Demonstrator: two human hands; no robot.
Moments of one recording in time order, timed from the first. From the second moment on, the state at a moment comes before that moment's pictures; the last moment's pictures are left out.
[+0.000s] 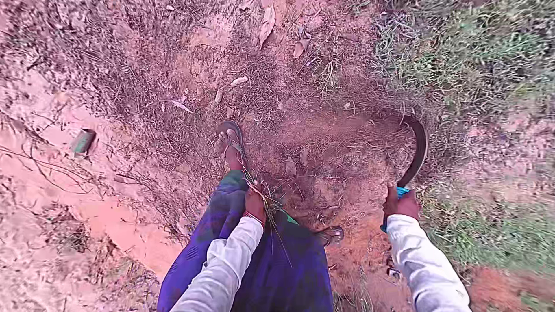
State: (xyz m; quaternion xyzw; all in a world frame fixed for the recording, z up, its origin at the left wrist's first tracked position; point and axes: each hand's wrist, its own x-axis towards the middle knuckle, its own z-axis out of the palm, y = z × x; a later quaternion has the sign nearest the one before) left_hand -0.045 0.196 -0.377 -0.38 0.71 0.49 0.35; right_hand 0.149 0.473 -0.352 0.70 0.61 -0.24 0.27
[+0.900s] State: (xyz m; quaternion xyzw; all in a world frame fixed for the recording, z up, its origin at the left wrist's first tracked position) left_hand -0.116 0.187 -0.353 -0.46 0.65 0.50 0.34; right_hand -0.201 0.340 -0.442 0.31 0.76 -0.19 0.54
